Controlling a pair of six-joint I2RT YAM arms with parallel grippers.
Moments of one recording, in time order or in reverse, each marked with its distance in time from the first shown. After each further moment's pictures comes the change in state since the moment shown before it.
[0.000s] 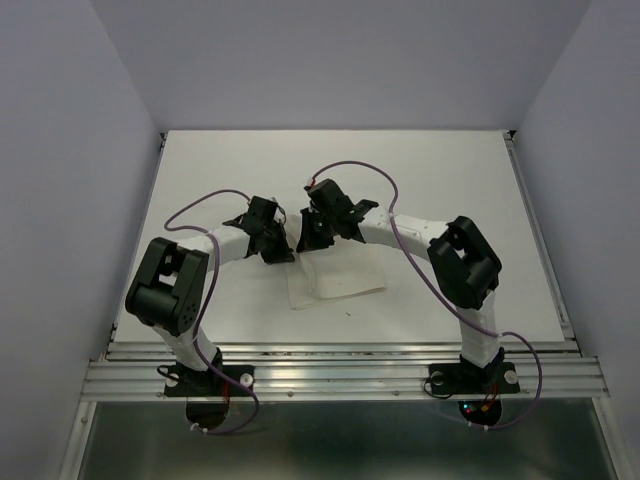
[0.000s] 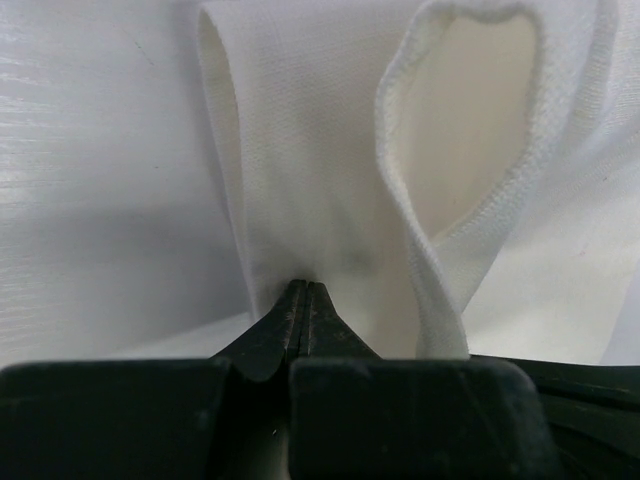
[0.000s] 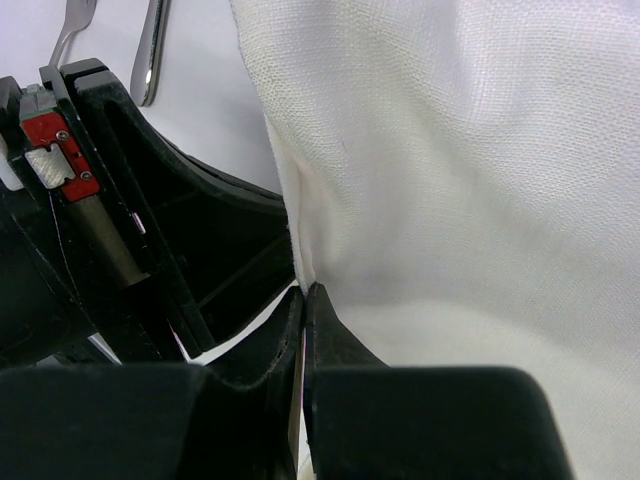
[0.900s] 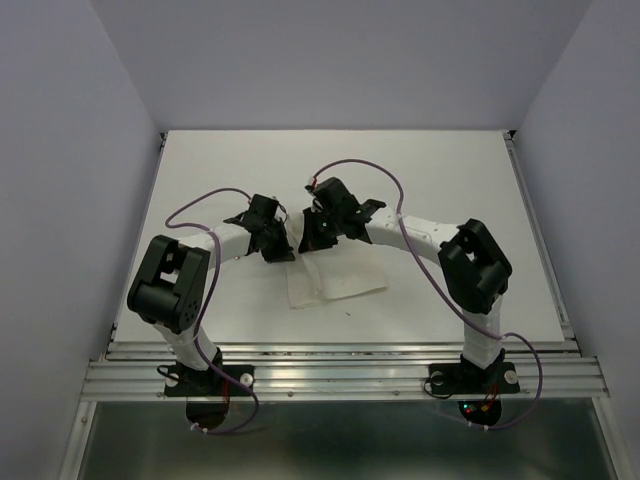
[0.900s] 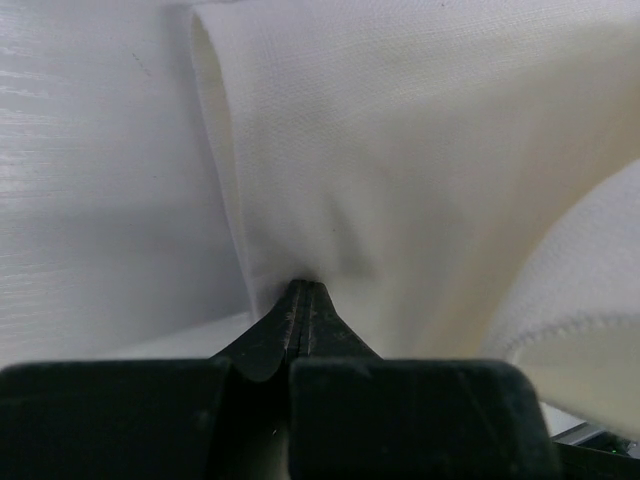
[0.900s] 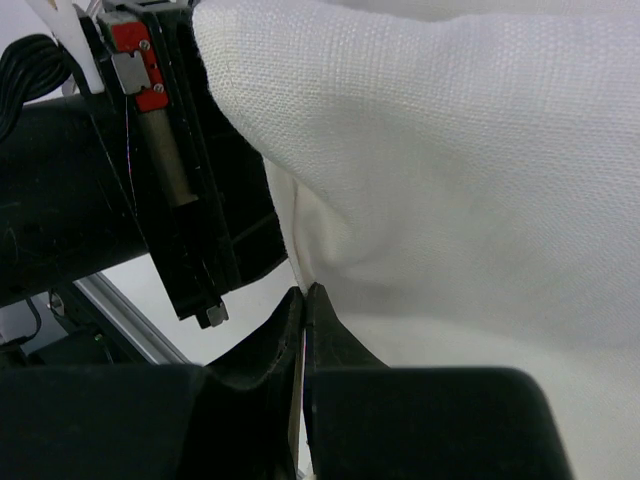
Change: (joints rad) left arm 0.000 0.018 0.026 -0.023 0.000 0.003; right arm -0.005 -0.076 -0.053 -0.003 -0.045 -0.050
